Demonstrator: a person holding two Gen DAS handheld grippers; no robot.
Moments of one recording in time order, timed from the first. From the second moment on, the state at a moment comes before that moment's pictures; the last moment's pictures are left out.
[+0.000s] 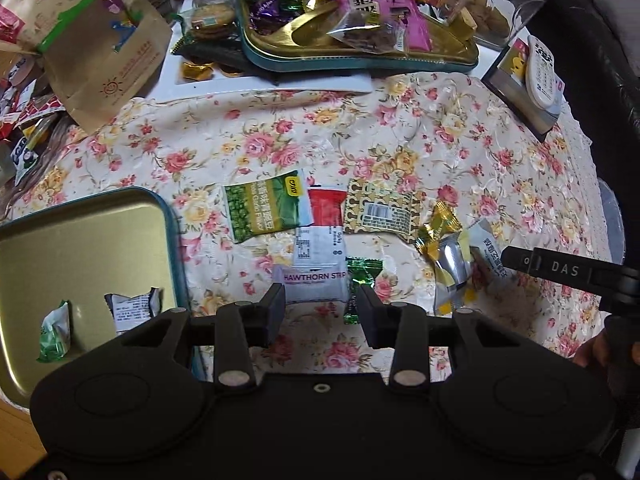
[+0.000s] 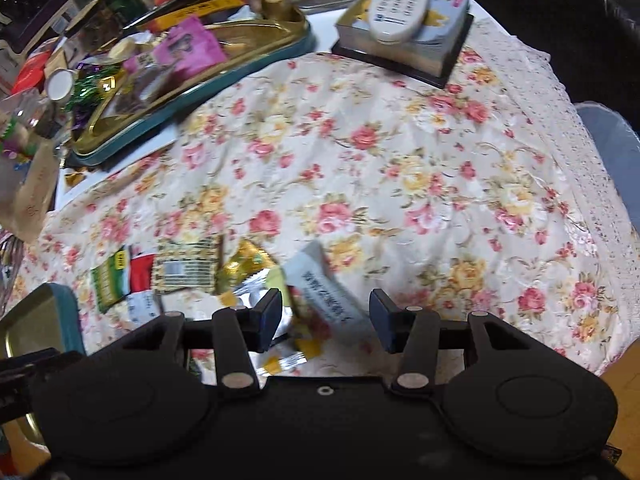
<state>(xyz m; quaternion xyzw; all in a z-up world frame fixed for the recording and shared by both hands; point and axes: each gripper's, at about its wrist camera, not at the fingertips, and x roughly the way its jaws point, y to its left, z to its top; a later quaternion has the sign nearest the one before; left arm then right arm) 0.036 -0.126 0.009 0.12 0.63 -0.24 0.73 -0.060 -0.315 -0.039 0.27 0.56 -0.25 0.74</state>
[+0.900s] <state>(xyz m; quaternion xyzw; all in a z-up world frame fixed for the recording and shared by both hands) 0.061 -0.132 0.013 0.07 0.64 -0.22 0.73 -0.050 -0.310 -0.078 0.23 0.59 -0.25 0.74</state>
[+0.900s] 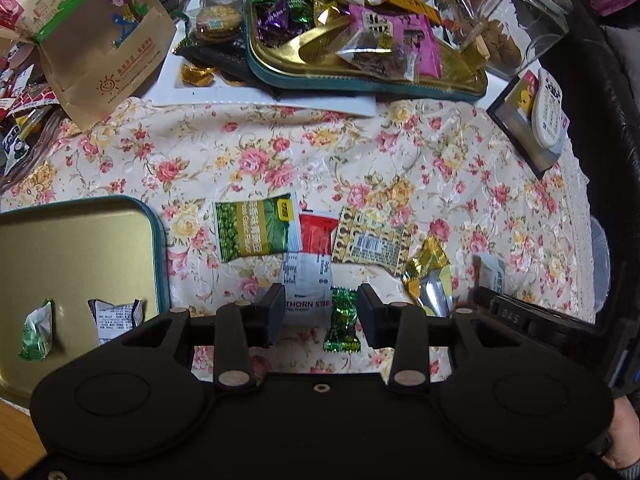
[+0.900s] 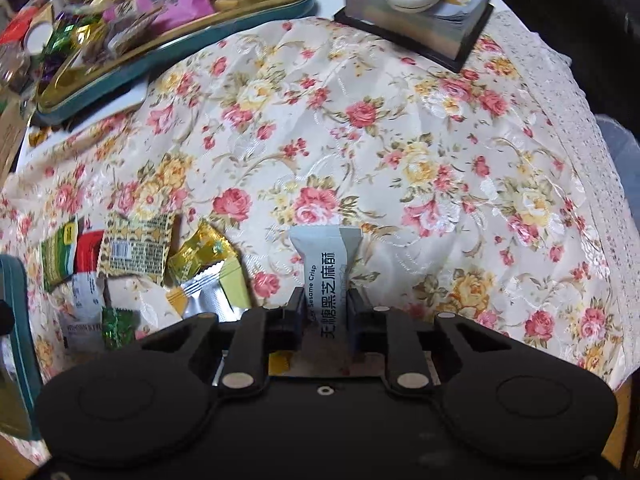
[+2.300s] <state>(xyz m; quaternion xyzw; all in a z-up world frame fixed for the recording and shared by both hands) 0.015 -0.186 -0.052 0.17 0.66 -0.24 0.69 -0.081 -0.310 0.001 0.31 0.49 -0.20 0.79</state>
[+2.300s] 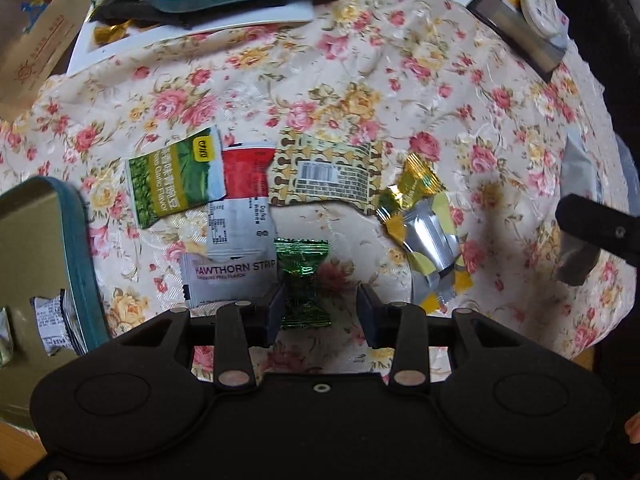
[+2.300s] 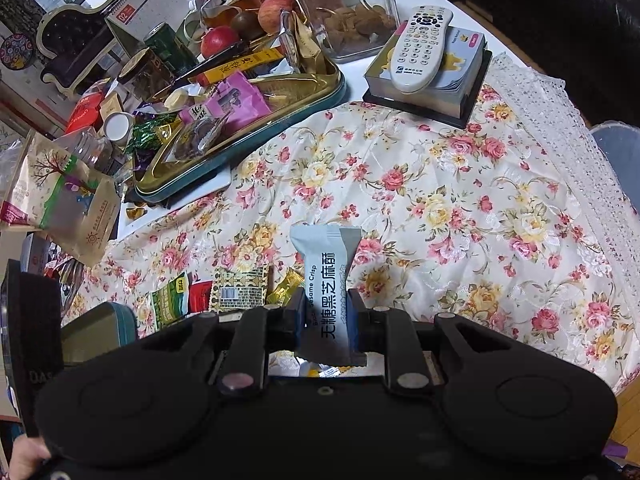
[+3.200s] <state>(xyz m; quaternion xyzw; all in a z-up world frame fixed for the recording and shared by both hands) 0.021 -0.204 -0.069 0.13 0.67 -0.21 0.70 -0.084 -0.310 0.009 0.30 0.48 -0.20 0.80</state>
